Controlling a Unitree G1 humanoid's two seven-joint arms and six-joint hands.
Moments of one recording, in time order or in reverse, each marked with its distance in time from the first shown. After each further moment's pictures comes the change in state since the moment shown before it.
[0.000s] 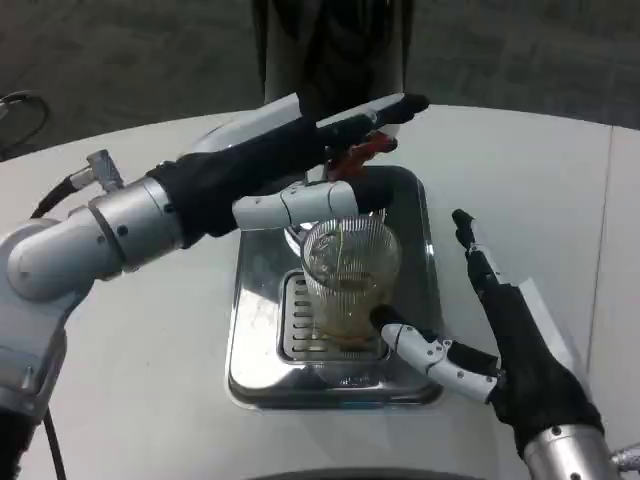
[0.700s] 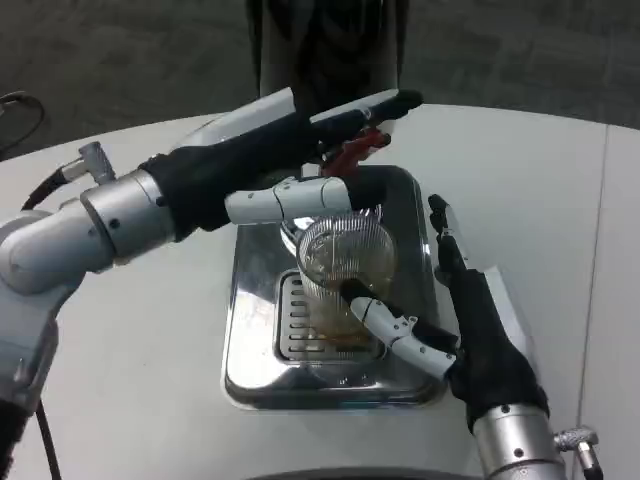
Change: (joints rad) left arm -0.021 0.018 0.004 0.033 0.001 -0.024 -0.012; right arm -0.123 0.094 0.007 0.259 0.037 -0.147 -0.136
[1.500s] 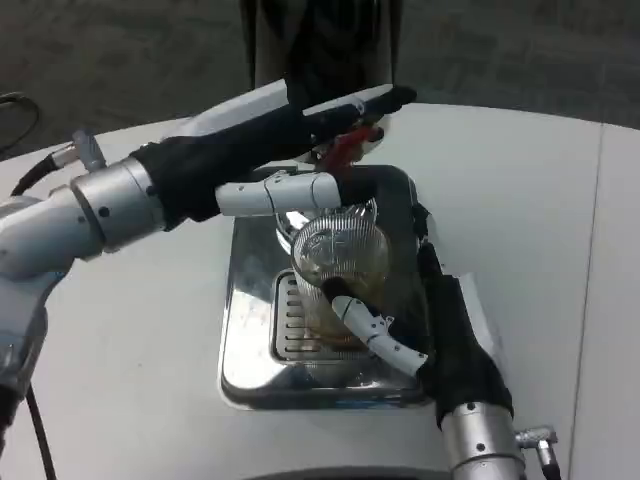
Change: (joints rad) left arm -0.041 0.020 0.000 0.071 0.000 -0.060 -0.027; right arm -0.086 0.034 0.014 0.226 0.022 -0.097 -0.111
